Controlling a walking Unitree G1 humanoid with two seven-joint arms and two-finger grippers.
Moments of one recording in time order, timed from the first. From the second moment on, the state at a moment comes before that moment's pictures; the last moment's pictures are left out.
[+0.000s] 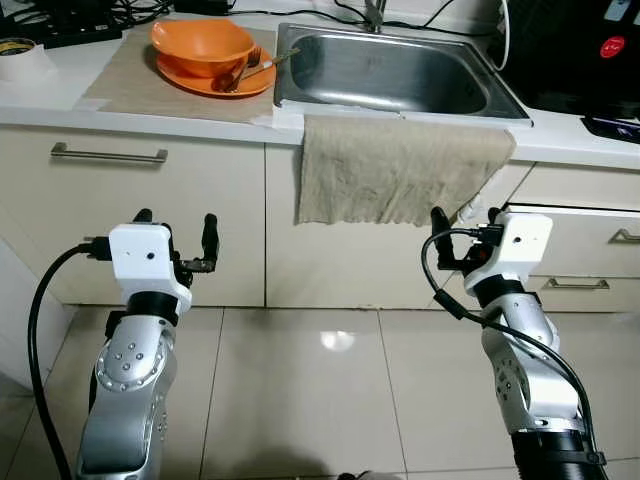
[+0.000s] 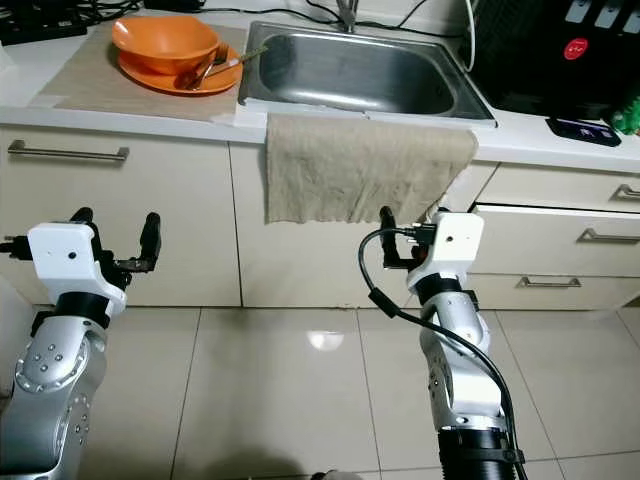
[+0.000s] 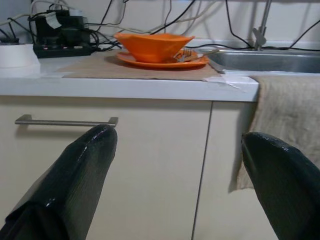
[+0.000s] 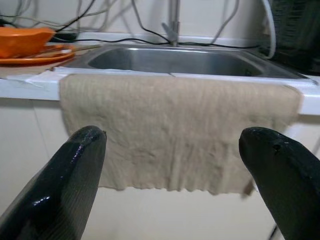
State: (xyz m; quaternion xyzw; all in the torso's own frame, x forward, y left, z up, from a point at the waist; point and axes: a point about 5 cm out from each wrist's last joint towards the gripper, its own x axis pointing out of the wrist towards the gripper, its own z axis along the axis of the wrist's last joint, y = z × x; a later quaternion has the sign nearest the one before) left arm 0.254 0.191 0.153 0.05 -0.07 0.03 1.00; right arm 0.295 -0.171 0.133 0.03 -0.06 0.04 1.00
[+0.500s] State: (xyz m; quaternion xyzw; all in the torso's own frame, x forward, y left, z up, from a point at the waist) left arm 0.254 0.196 0.157 0.06 -0.08 0.04 0.99; right arm 0.294 -0.171 0.133 0.03 -0.06 0.04 1.00
